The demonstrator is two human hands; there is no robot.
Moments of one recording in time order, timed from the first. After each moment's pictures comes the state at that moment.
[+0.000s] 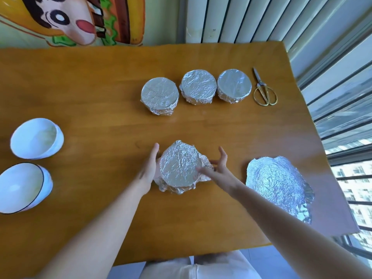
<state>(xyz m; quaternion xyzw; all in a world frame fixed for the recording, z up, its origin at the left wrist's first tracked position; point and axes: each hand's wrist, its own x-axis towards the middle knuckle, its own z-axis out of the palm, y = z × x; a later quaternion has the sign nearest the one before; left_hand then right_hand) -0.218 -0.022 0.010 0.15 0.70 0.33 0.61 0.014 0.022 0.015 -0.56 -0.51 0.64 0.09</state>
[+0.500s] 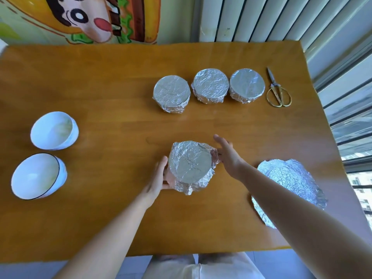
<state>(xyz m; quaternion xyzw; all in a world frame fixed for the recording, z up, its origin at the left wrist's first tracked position) -0.206 -0.063 0.017 0.18 0.69 0.35 0.61 -0.012 0.069 0.019 -0.60 -0.38 0.69 0.13</state>
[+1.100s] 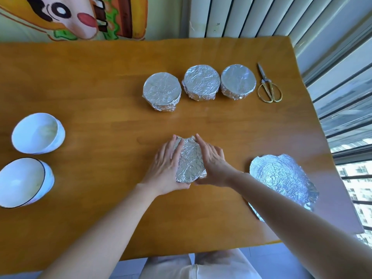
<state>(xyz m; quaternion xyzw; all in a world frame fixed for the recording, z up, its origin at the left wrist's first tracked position) -0.193 -0.033 0.023 0.71 0.66 0.00 0.25 -0.006 0.044 0.022 -0.37 -0.88 0.29 -0.06</state>
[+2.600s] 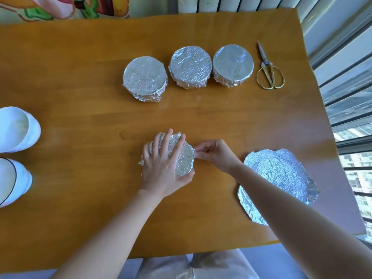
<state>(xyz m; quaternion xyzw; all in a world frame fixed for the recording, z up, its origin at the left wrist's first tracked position) -0.147 -0.022 0.007 0.68 0.73 0.00 0.08 0.030 0.078 -0.020 -0.44 -0.60 0.65 0.16</state>
